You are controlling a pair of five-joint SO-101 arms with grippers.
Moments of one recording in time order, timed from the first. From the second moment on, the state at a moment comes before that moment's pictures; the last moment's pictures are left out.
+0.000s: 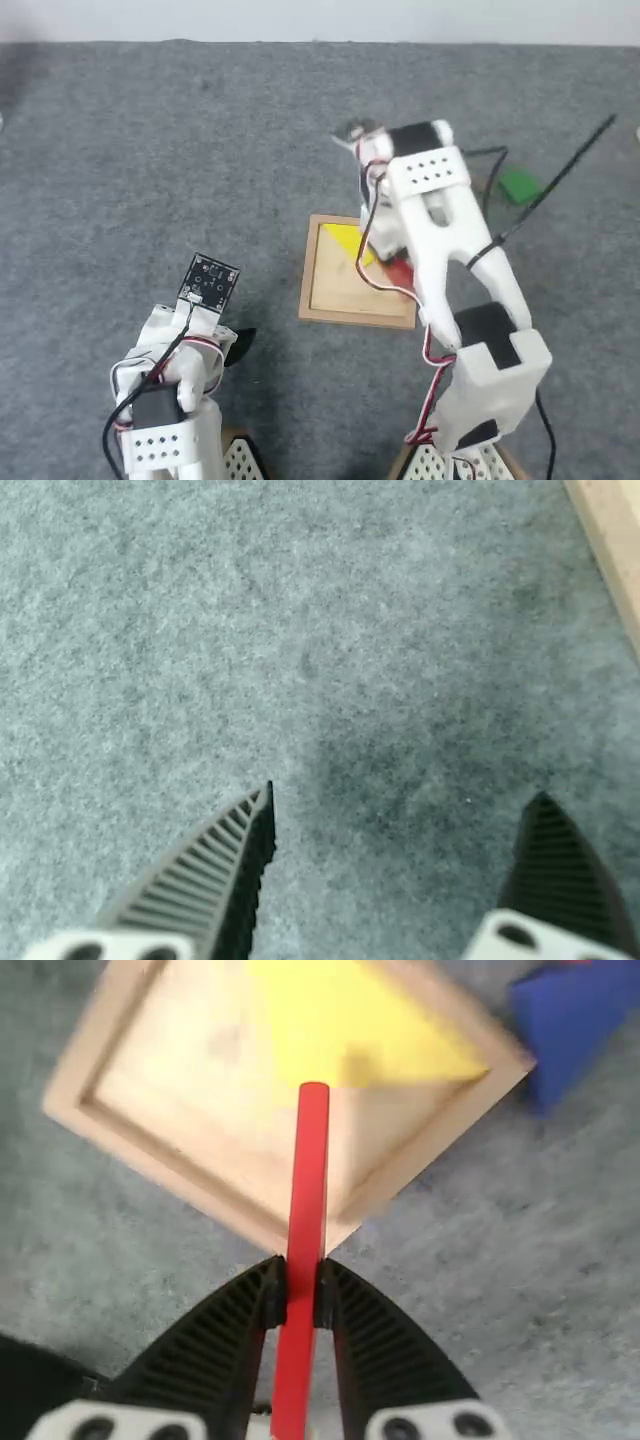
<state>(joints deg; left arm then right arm) -14.2 -103.3 97.7 73.1 -24.2 -20.9 14.1 -7.6 99.7 16.5</state>
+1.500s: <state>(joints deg) -14.2 -103.3 97.7 73.1 -24.2 -36.7 27.1 0.5 85.1 11.5</state>
